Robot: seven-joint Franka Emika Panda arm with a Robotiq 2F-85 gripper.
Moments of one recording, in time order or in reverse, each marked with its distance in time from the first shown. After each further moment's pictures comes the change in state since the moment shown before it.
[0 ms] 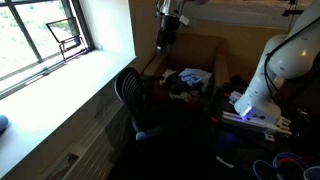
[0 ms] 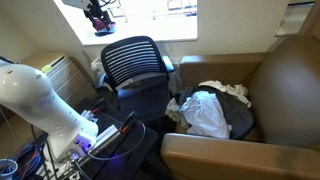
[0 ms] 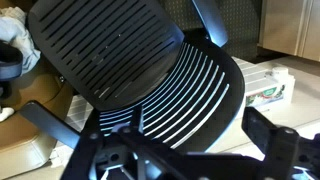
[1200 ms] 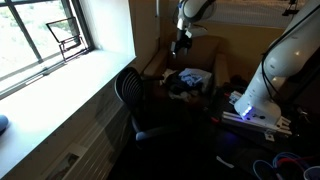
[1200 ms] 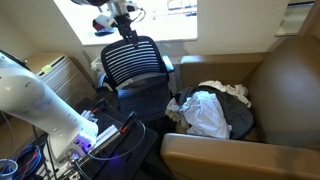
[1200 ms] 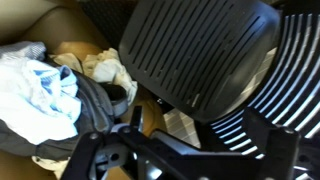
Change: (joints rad) arm -0.232 0.105 -0.098 -0.111 -0.230 0.112 0.178
